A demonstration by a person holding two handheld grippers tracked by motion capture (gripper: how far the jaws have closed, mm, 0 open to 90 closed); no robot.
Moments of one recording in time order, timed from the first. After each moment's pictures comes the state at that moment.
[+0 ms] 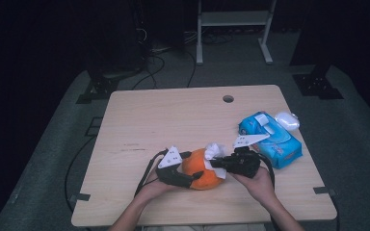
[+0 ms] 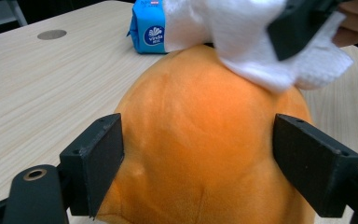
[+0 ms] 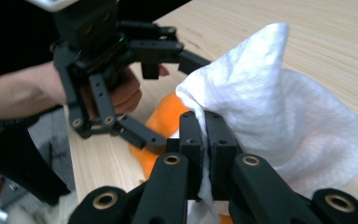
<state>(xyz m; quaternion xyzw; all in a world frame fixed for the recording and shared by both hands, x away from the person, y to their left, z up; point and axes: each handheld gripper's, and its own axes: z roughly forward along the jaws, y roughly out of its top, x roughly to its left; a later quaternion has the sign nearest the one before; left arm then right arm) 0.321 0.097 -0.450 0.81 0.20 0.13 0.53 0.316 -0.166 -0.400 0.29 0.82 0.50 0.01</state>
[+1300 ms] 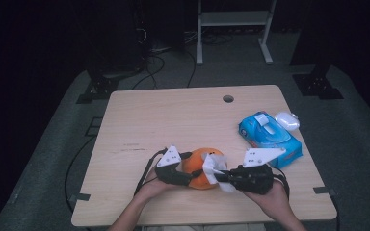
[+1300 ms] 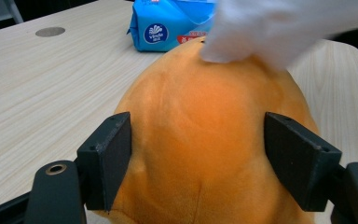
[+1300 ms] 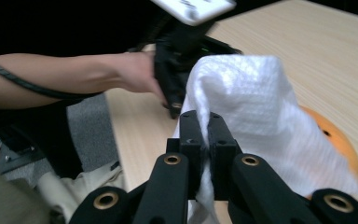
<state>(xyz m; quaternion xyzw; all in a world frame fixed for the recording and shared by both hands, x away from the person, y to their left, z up) 0.324 0.100 -0.452 0.82 0.20 0.12 0.53 0.264 -0.176 -0.367 0.22 0.83 0.51 0.04</state>
